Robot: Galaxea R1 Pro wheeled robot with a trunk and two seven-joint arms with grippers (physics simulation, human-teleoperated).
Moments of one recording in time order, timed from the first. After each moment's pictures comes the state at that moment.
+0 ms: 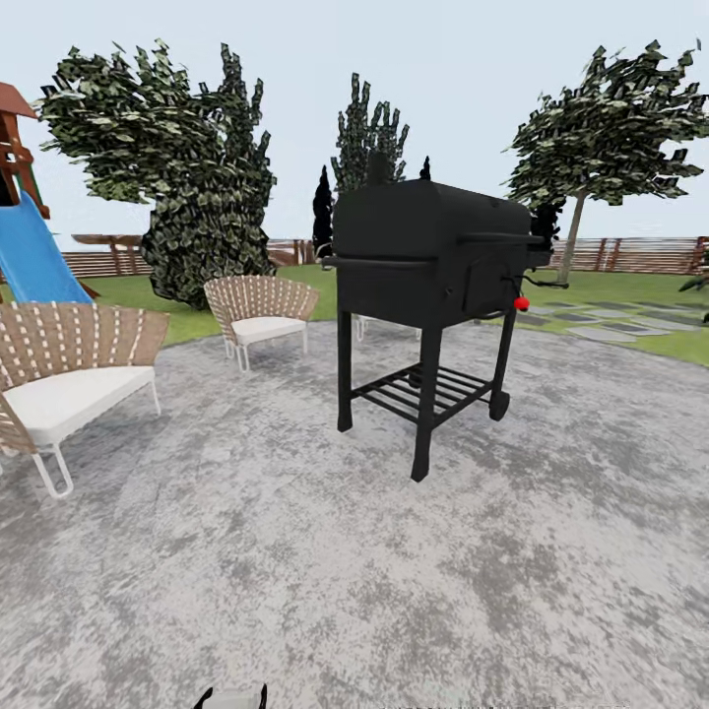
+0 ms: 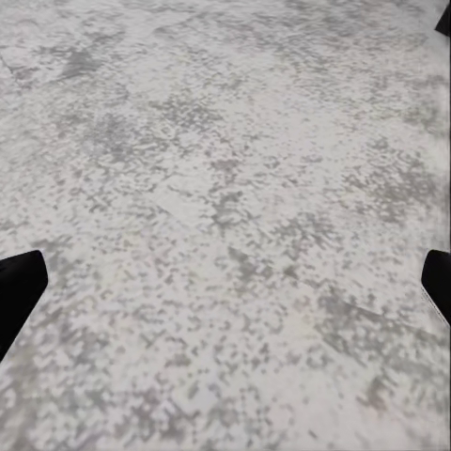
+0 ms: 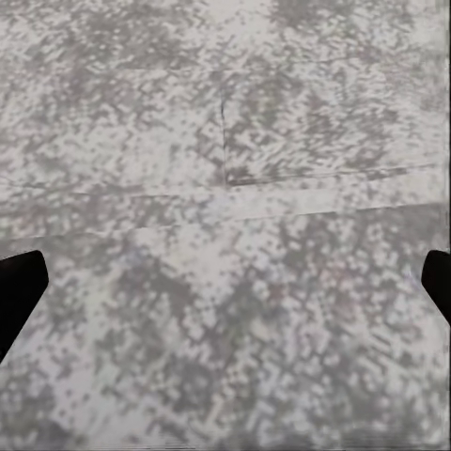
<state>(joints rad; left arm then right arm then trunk) -0.14 -0.05 0.00 -0.45 0.04 -0.51 0.00 -0.01 0.00 -0.16 -0.55 -0.01 -0.24 0.01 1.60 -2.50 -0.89</state>
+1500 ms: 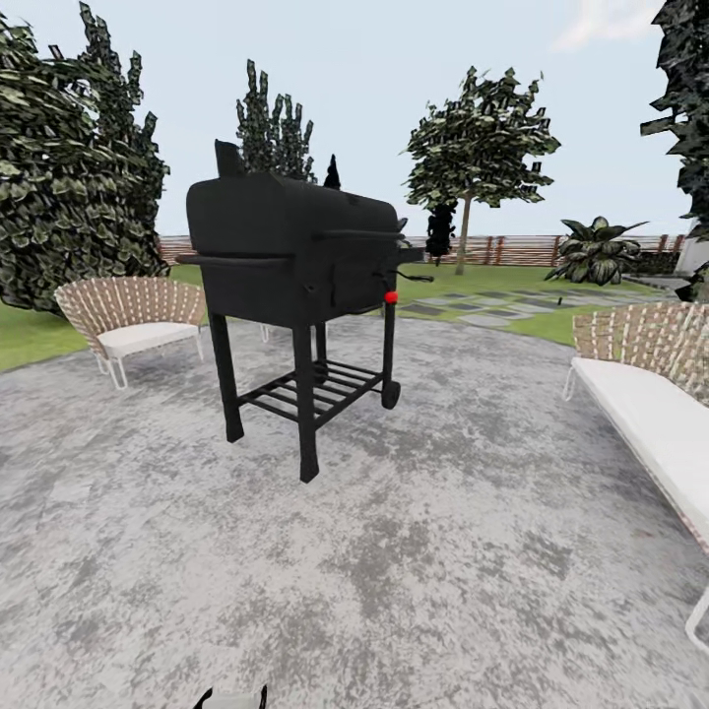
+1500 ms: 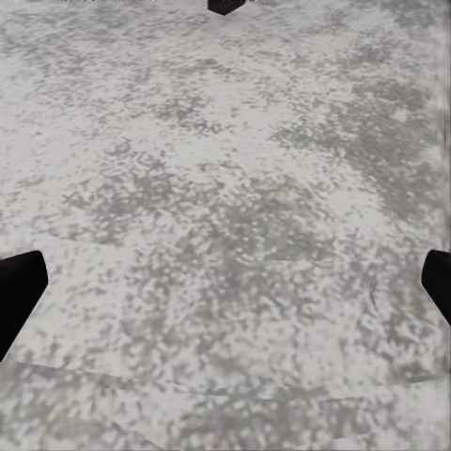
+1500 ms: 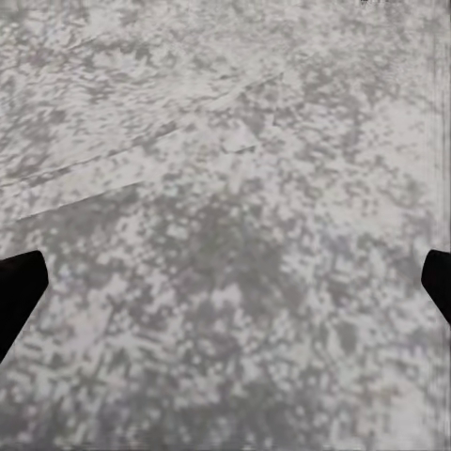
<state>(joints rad) -0.14 -0.05 0.00 -0.45 0.04 -0.51 0.00 -0.01 0.00 -0.16 -0.55 -0.01 -0.24 0.00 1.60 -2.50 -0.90</state>
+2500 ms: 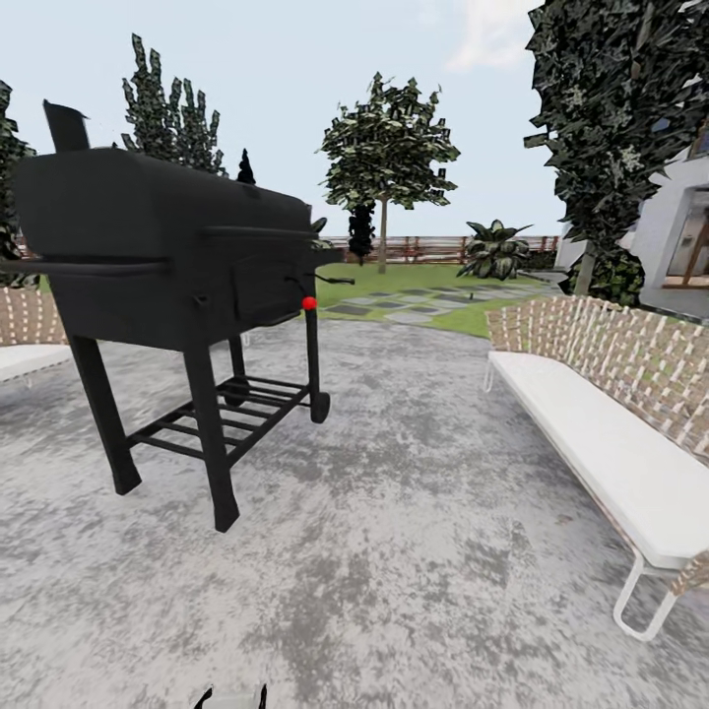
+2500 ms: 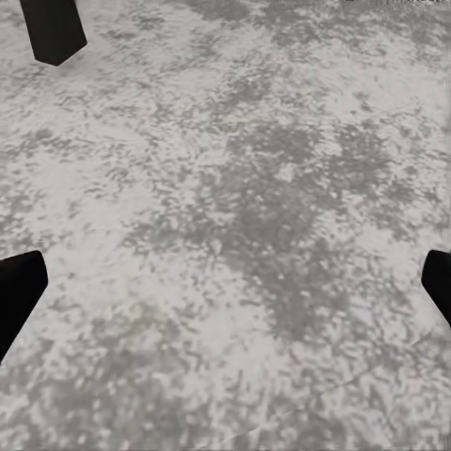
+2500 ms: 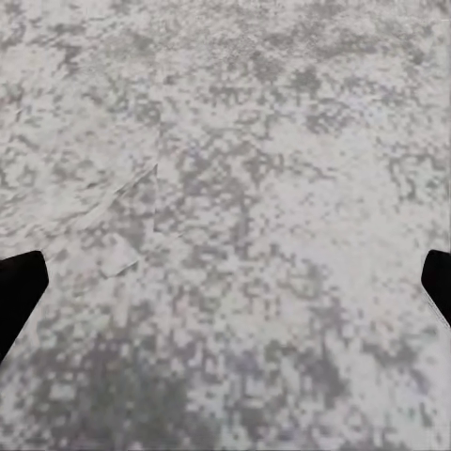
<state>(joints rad) -0.14 -0.05 0.00 -0.45 0.04 -0.51 0.00 -0.01 0.00 -0.16 -0.55 -0.01 -0.24 0.00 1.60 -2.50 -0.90</state>
